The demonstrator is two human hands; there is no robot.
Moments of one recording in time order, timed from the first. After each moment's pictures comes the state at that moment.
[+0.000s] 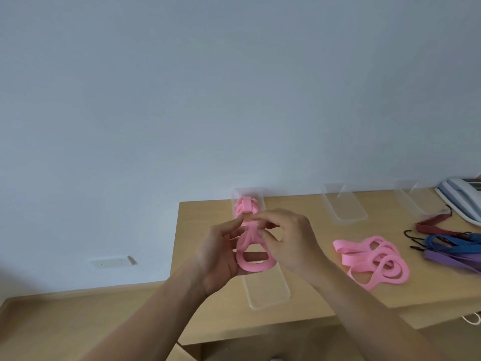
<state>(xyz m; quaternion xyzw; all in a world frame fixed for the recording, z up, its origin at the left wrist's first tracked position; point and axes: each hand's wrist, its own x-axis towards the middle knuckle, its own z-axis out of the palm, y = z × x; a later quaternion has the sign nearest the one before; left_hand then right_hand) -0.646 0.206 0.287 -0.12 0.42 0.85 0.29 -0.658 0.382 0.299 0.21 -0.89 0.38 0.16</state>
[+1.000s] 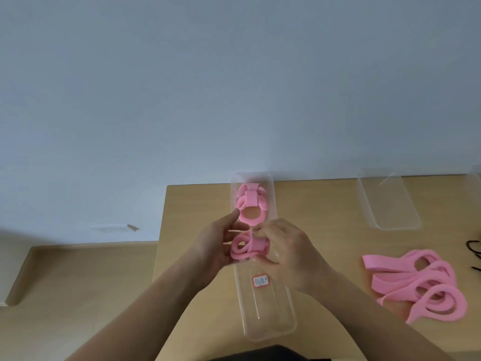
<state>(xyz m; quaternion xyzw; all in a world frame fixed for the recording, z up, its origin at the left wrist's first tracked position) -0.778 0.218 0.195 -0.31 0.54 0.73 0.28 -0.776 0.412 0.191 0.29 -0.89 0.36 0.02</state>
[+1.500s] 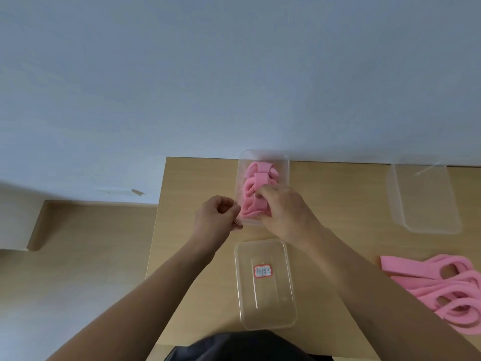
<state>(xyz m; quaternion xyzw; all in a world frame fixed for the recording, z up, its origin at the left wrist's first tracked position) -0.801 0.222 0.142 -0.33 0.73 0.58 0.14 -0.855 0.391 0.144 0.26 -0.92 0.27 -0.10</state>
